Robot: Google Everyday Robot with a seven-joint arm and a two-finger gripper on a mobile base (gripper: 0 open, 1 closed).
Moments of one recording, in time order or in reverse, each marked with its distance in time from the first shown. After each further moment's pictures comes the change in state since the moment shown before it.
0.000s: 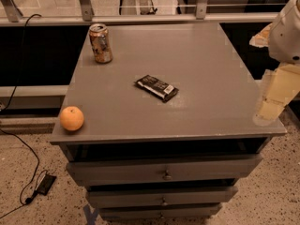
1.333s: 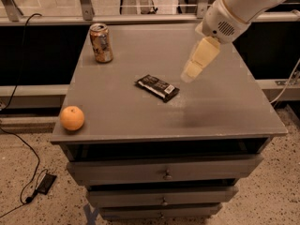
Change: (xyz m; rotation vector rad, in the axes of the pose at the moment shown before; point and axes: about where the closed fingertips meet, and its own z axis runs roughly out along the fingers) arm -0.111 -0.103 0.082 -0.067 -0.300 0.116
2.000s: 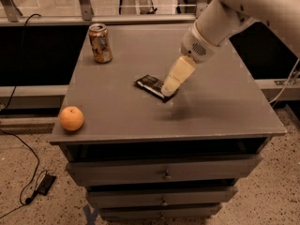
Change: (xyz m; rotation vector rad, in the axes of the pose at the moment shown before) arm -0.009 0.012 0.073 -0.084 -0.001 0.078
